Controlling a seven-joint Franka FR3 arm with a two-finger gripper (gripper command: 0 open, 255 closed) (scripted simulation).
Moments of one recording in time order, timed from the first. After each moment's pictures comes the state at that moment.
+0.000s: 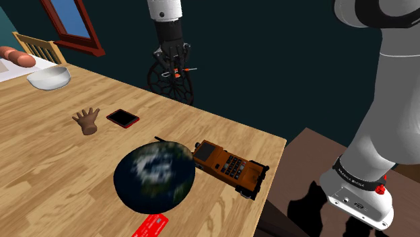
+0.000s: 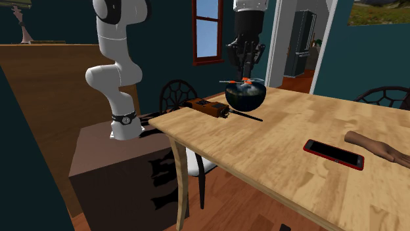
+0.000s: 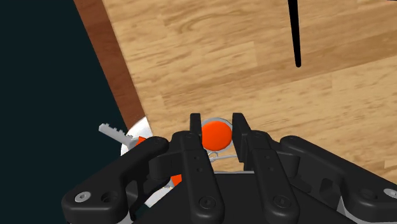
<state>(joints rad) 0.24 0.34 0.35 -1.32 -0.11 1.62 0.54</state>
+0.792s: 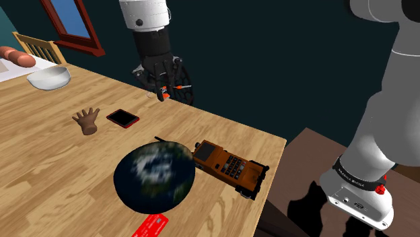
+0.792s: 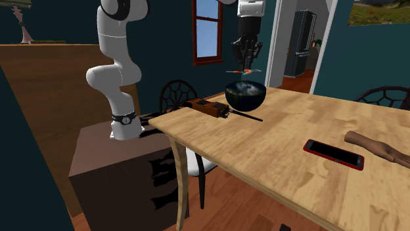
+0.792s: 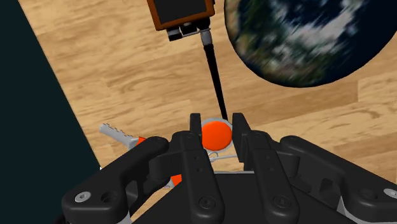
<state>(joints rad) 0.38 0.25 0.43 -1.44 -0.10 1.65 0.76</state>
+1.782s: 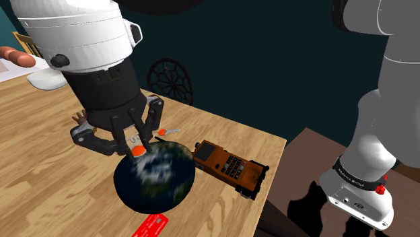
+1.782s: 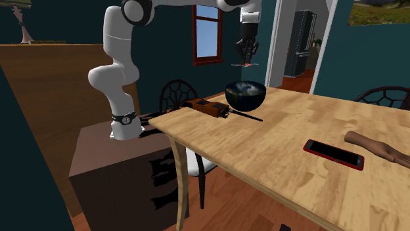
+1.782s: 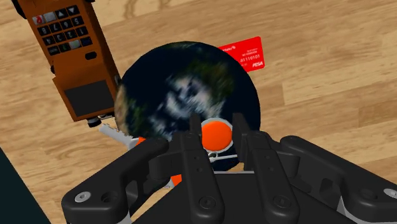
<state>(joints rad) 0.63 0.33 0.54 -1.34 -0.16 1.62 1.11</state>
